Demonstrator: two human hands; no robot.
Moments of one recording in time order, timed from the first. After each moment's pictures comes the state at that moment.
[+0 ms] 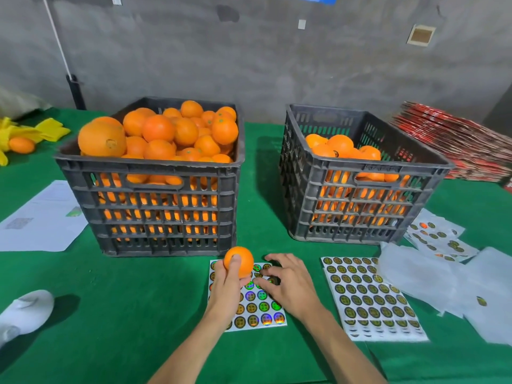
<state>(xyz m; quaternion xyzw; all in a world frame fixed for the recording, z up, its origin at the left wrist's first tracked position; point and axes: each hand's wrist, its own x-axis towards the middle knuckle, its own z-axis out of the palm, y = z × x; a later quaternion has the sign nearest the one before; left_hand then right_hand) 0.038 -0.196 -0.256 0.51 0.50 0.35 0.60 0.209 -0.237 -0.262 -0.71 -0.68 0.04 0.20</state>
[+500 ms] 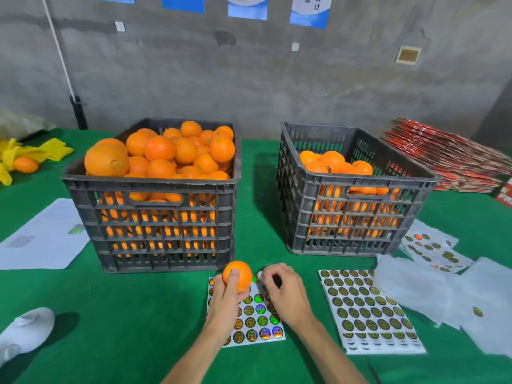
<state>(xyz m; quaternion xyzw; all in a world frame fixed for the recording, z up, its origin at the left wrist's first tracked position) 0.037 -0.198 -0.252 0.51 0.50 0.35 0.60 0.193 -0.236 -0.251 -0.72 -0.57 0.10 0.38</state>
